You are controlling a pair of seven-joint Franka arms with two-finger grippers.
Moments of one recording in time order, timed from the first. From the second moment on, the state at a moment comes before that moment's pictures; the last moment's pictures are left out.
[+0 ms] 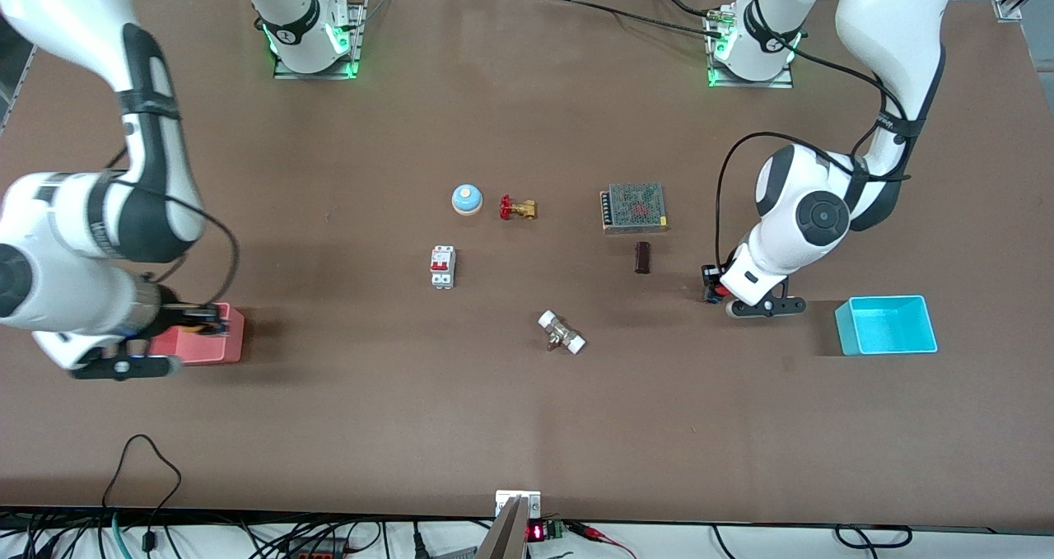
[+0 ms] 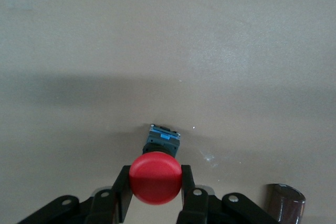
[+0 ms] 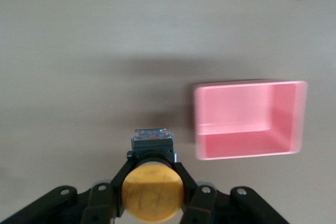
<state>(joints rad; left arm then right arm) -0.11 0.46 -0.12 -1.99 0.00 2.42 -0.32 0.17 0.62 -0.13 -1.32 0.06 1.84 0.04</state>
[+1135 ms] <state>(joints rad) -0.04 0.32 -0.10 -1.92 0.00 2.35 -0.31 0.46 0.81 -0.13 -1.33 0.11 1.99 0.35</state>
